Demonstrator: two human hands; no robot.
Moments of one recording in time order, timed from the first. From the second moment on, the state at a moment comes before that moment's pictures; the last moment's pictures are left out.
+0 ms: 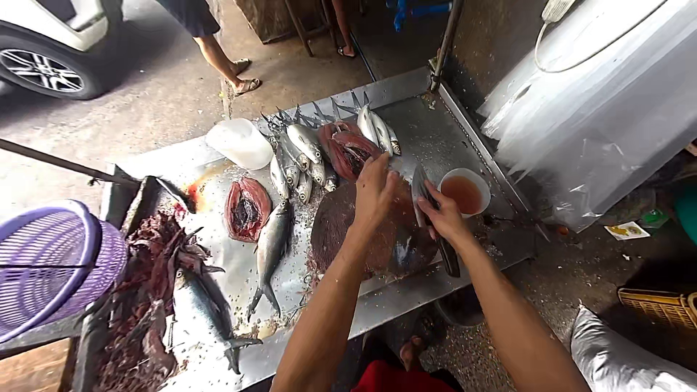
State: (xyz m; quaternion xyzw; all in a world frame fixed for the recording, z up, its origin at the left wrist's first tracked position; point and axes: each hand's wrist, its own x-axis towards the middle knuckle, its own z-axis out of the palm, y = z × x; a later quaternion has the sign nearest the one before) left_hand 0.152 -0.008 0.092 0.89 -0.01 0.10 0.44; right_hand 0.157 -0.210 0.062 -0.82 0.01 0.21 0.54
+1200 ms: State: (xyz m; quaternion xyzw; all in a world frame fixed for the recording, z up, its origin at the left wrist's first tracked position) left_hand 0.020 -0.015 -0.014 0.94 -0.10 -0.12 0.30; right_hand 0.016 -0.228 -0.035 -0.83 -0.05 0.25 0.49
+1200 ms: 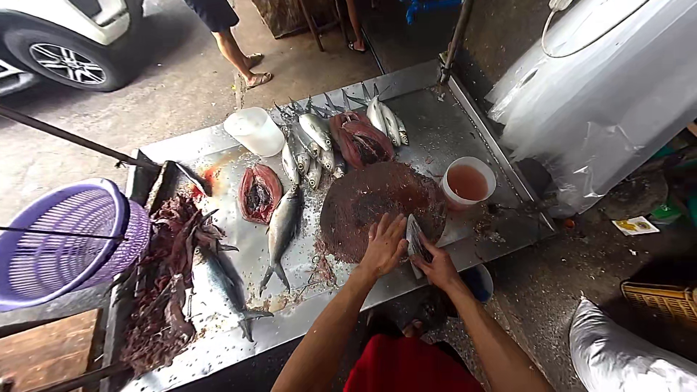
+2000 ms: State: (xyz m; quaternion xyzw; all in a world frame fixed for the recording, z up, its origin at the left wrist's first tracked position) left_hand 0.028 -0.068 -0.026 0.98 -0.03 -0.12 0.16; right_hand 0.054 -0.222 -0.016 -0.90 -0.09 0.35 0.26
